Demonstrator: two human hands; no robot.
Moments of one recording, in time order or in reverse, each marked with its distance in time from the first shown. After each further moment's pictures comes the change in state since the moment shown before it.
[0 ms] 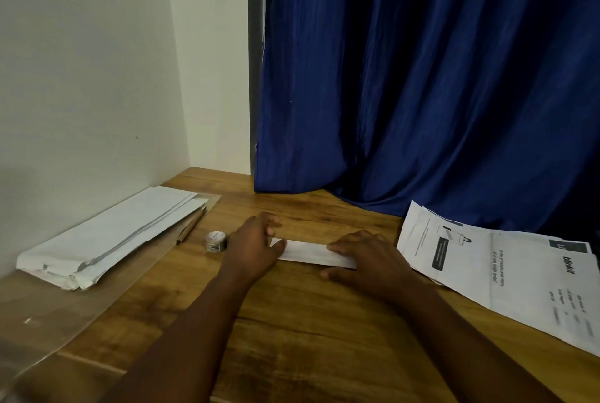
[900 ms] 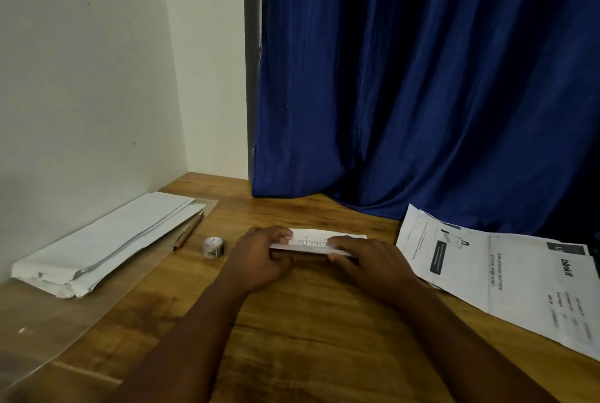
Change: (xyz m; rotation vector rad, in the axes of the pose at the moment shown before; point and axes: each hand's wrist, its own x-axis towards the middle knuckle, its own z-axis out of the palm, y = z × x) left_hand -0.010 0.013 -0.007 0.038 -0.168 0.125; right_hand 0.000 0.012 0.003 0.135 0.109 0.064
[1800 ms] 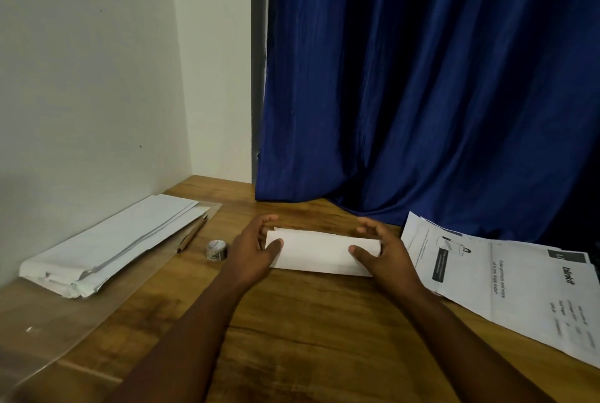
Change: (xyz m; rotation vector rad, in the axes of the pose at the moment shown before) left_hand 0.007 -0.010 0.000 -0.341 0.157 -0.152; right_hand 0.000 0.006 0.001 0.678 0.286 0.227
